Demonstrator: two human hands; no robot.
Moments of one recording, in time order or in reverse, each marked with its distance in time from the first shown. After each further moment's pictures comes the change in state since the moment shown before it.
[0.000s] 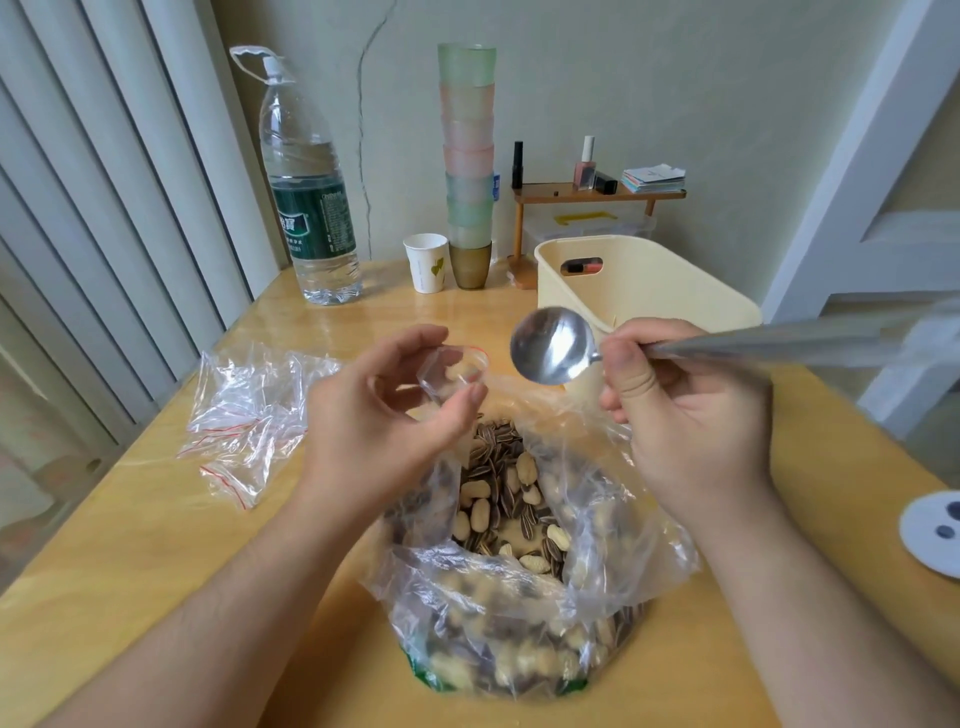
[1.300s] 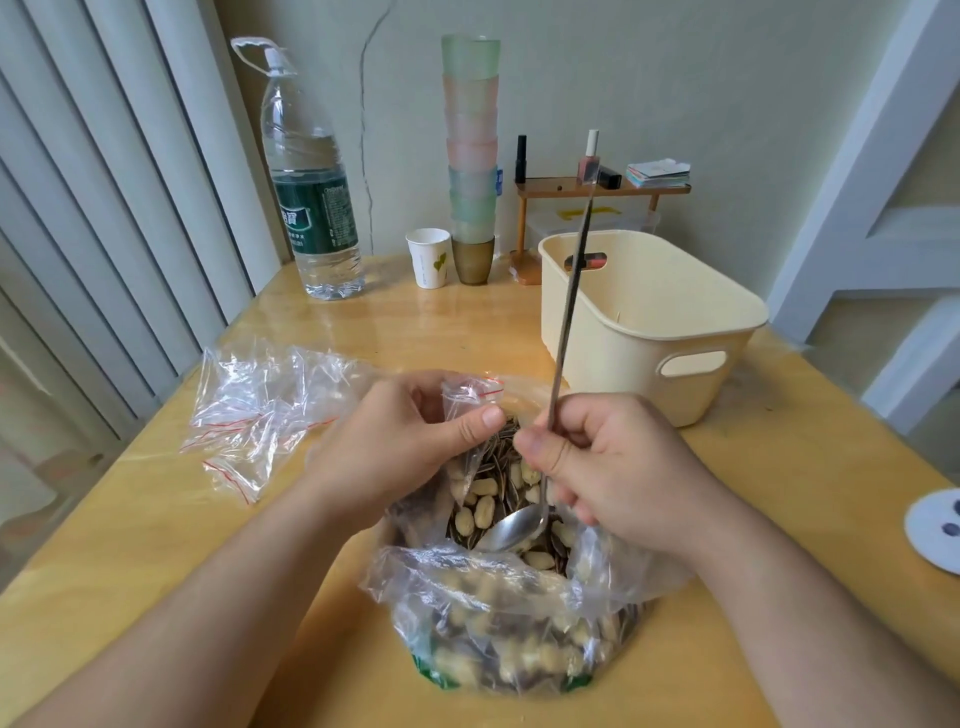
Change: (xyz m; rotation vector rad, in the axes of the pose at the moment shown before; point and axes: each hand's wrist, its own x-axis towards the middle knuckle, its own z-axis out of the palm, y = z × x) left_hand 0.008 -0.003 -0.004 -0.024 -0.424 -0.308; right_hand -0.014 -0.014 0.015 0.021 -0.578 0.555
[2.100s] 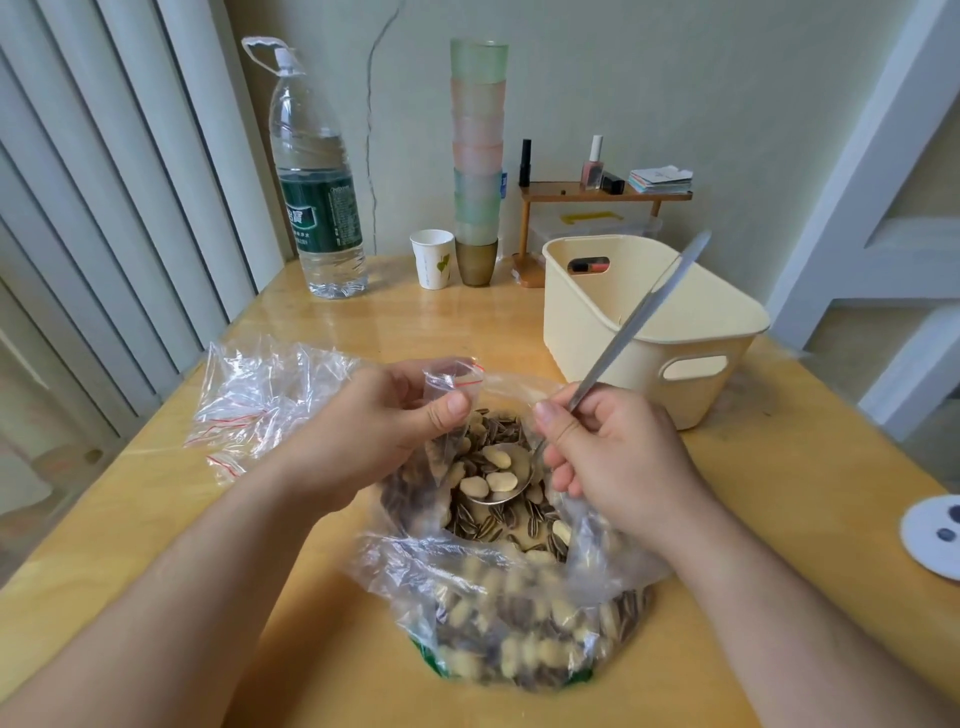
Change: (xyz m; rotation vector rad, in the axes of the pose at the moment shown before) left_hand 0.002 -0.003 -0.025 -0.075 -0.068 -0.039; right_hand 0.010 0.015 0.009 -0.052 0.267 0.026
